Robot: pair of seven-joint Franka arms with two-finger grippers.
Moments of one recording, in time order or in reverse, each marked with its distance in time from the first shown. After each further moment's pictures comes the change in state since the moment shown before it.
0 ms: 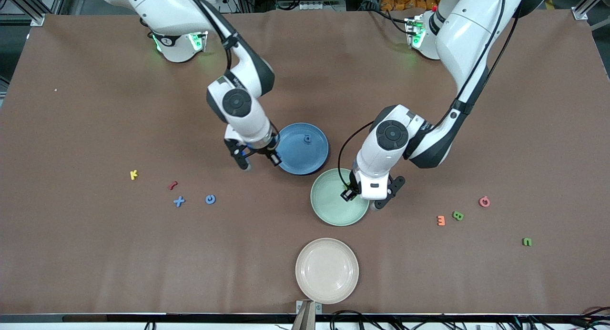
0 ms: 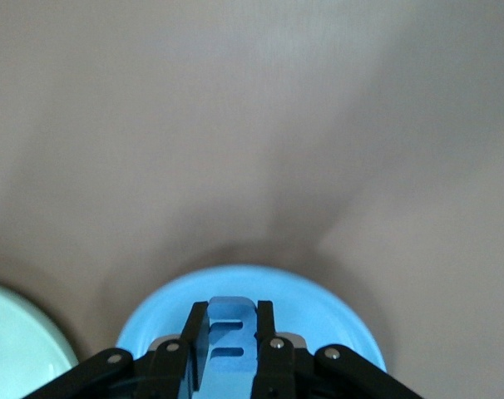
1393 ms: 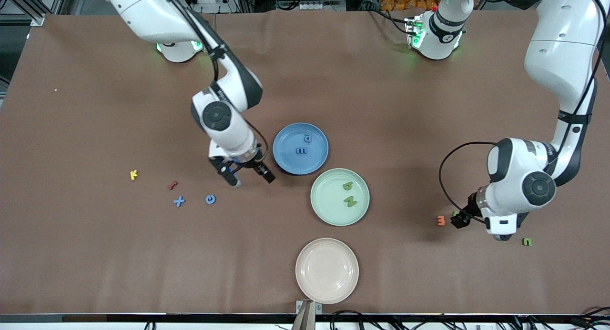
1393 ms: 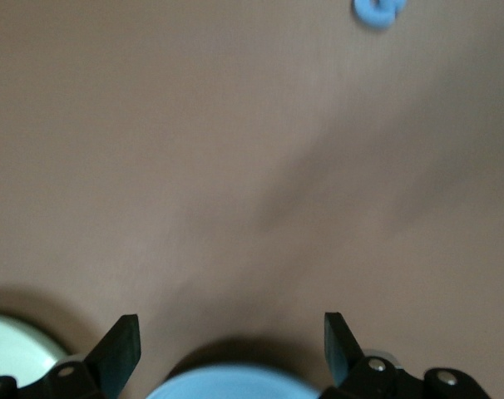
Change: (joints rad) left arm 0.431 0.017 0.064 0.016 -0.028 -0.217 0.479; right arm -0.113 0.019 -0.002 0.050 -0.005 -0.001 -0.301
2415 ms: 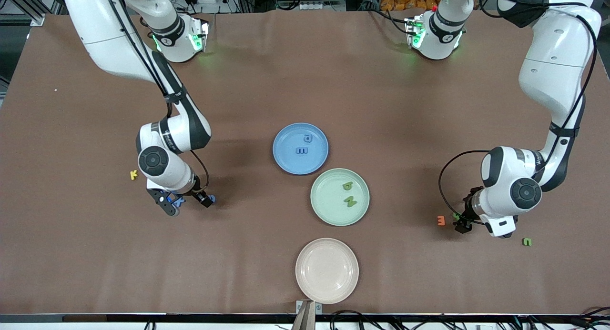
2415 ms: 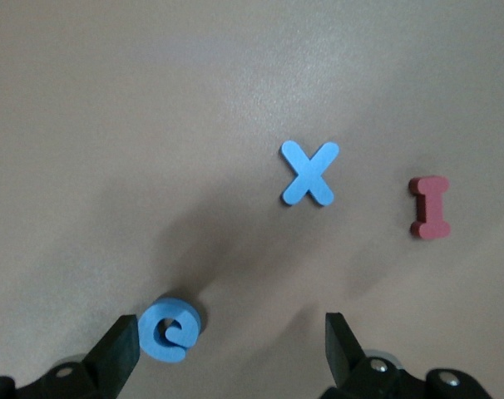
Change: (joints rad) left arm 0.002 0.099 0.028 -0.001 0.068 0.104 -0.288; right arm -0.149 0.092 -0.162 -0.017 -0.042 -0.018 -0.264
